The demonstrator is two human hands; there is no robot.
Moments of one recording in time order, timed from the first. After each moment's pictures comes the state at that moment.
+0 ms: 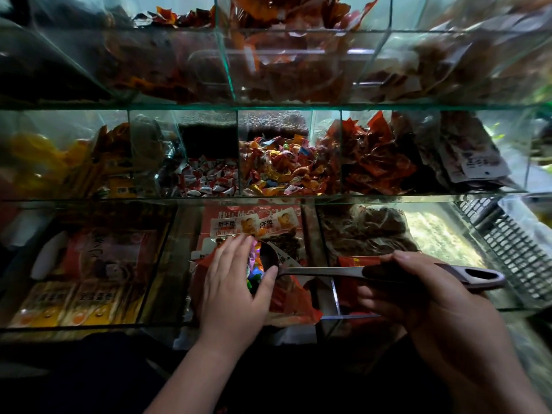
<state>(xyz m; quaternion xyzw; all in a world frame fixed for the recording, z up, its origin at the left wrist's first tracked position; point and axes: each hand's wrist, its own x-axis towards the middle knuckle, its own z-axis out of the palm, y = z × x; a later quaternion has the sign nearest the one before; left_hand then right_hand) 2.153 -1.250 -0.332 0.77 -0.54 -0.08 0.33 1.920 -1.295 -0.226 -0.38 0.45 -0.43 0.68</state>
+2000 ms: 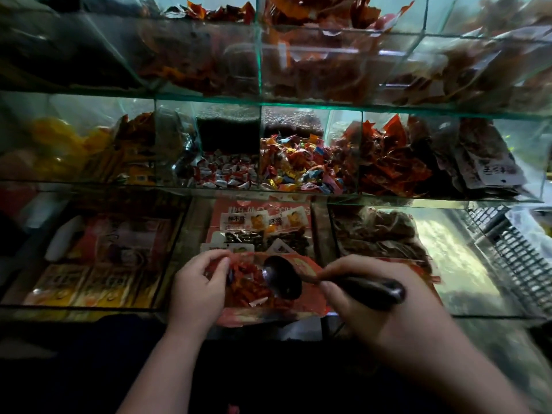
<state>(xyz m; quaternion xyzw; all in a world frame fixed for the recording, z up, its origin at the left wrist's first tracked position) 2.217 -1.225 -0.348 0.76 -0.42 -0.12 0.49 1.963 -1.273 -0.216 -0.81 0.39 -0.22 0.37</state>
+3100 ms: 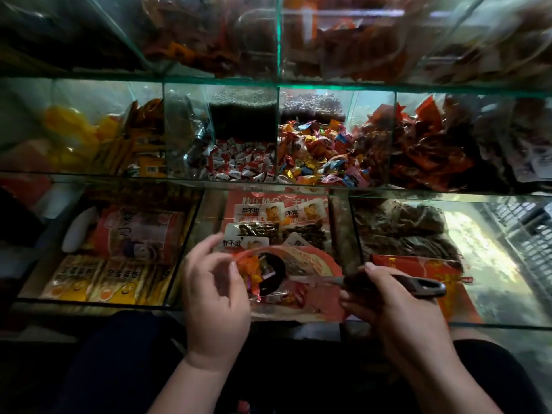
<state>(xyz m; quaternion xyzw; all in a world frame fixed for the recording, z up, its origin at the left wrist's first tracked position) 2.194 -1.219 -0.351 0.68 -0.46 0.08 0.57 1.985 -1.309 -0.316 -0.33 0.54 -0.42 0.65</state>
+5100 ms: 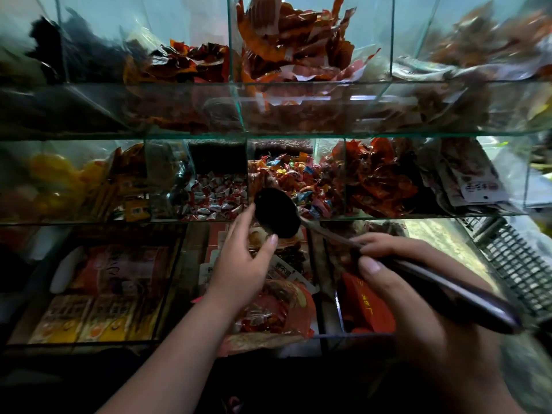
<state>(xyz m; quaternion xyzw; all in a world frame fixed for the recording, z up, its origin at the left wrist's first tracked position) 2.186 -1.303 -0.261 0.69 -0.51 -0.23 0.46 1.960 -1.364 -0.169 -0.82 0.38 -0.07 0.42</state>
